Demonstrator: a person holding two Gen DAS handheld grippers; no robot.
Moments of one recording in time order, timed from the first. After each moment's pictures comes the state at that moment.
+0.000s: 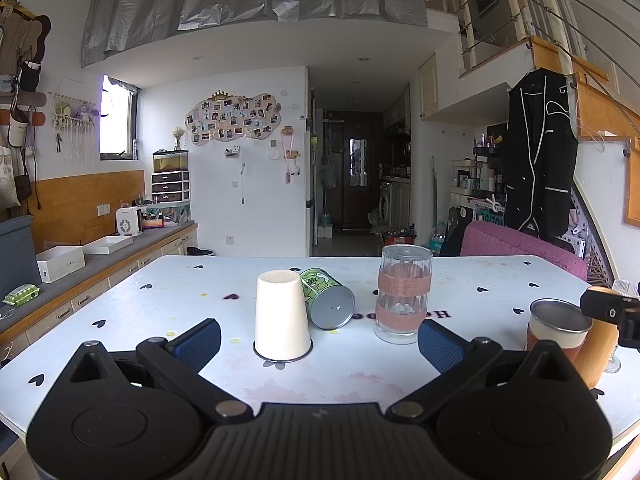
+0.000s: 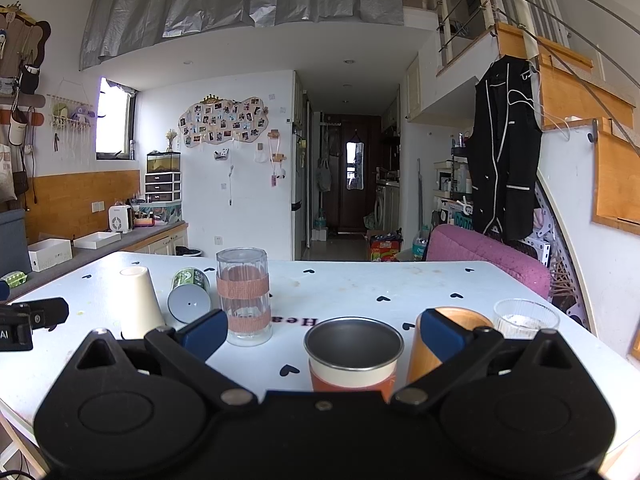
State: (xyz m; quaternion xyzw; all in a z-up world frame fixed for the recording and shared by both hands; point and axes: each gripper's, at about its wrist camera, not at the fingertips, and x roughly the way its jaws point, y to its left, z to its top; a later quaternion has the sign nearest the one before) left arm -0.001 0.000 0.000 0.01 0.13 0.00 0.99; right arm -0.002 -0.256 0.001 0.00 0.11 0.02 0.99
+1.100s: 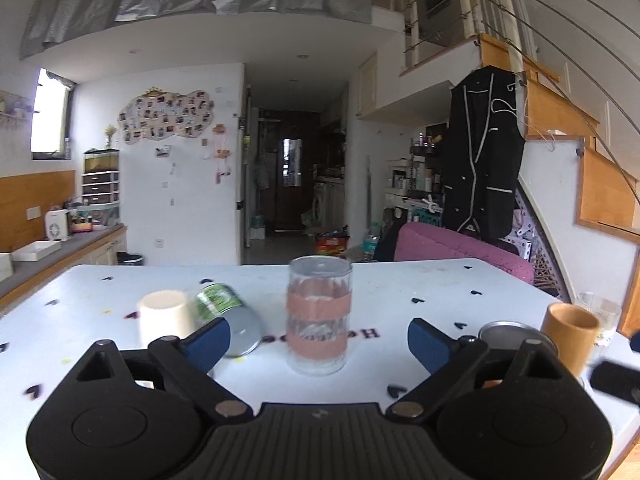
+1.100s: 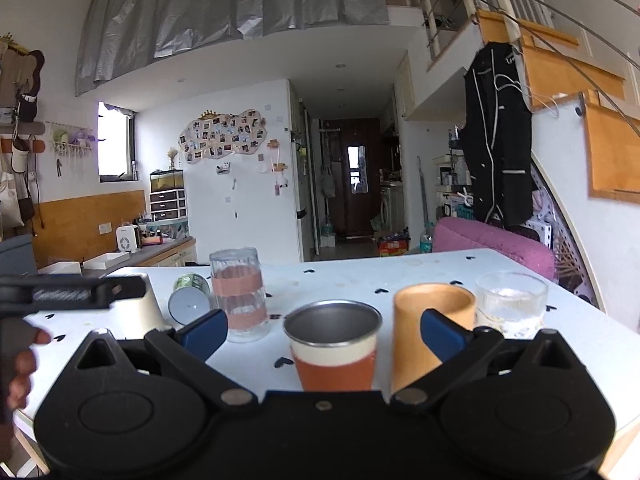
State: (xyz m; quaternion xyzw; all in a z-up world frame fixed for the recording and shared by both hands) left arm 0.084 -0.056 -0.012 0.00 0.13 -0.11 0.99; right arm -0.021 -0.291 -0.021 0.04 0.10 0.03 0.99
